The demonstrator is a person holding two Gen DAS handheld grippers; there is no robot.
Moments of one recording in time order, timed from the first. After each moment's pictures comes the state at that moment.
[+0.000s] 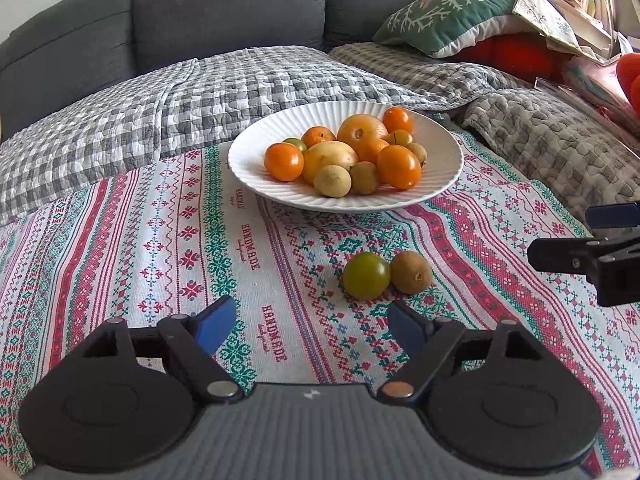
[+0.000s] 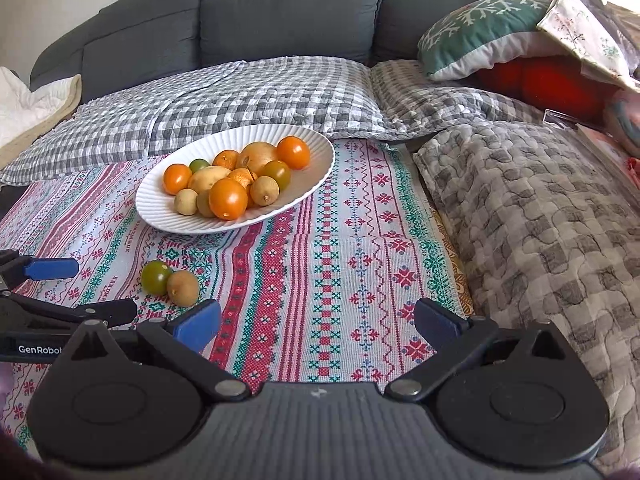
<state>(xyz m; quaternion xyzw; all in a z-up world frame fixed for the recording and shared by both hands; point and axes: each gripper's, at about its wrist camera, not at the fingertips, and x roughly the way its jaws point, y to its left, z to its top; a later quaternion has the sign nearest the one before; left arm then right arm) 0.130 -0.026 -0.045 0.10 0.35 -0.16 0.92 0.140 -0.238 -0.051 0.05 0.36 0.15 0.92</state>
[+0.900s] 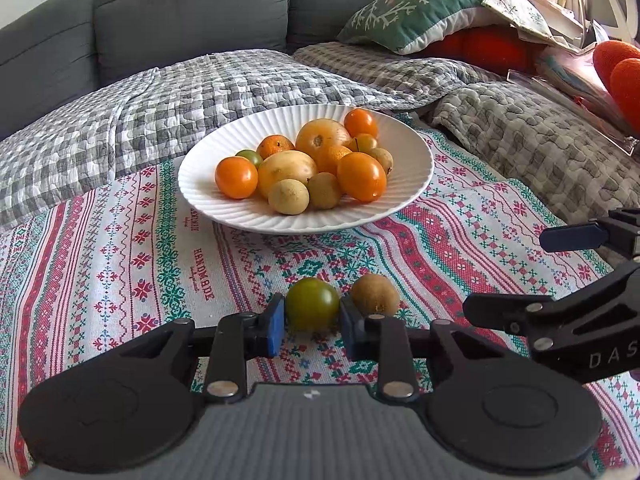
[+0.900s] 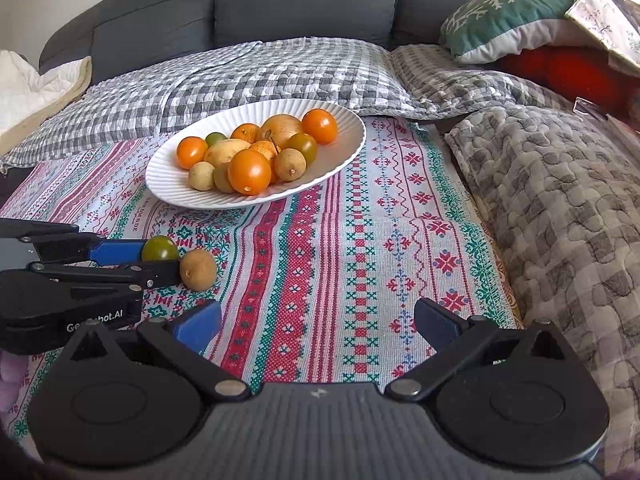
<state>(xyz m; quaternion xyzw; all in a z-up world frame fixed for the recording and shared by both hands) 0.145 -0.041 -0.047 0.11 0.35 -0.20 0.91 0.147 -0.217 -0.065 0.04 0.37 0.17 0.91</state>
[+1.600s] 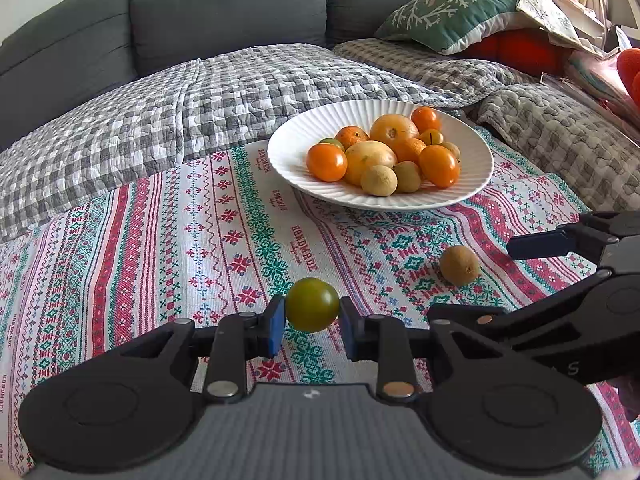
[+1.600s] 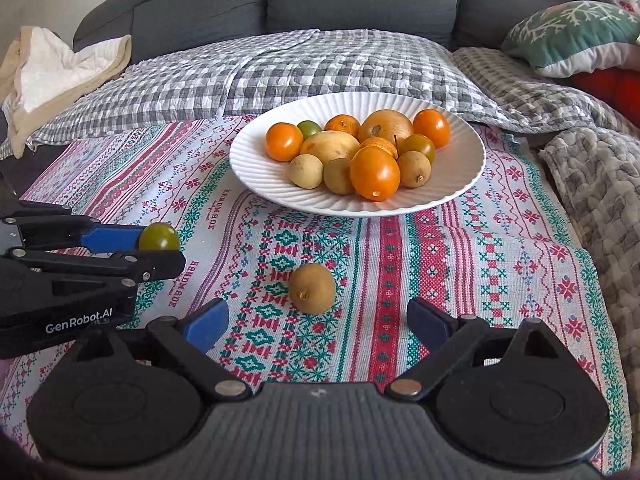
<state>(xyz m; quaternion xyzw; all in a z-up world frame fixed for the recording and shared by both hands) 0.142 0.011 -0.035 0.12 0.36 -0.17 0.91 0.153 -0.146 -0.063 0.02 0.38 0.22 0.90</state>
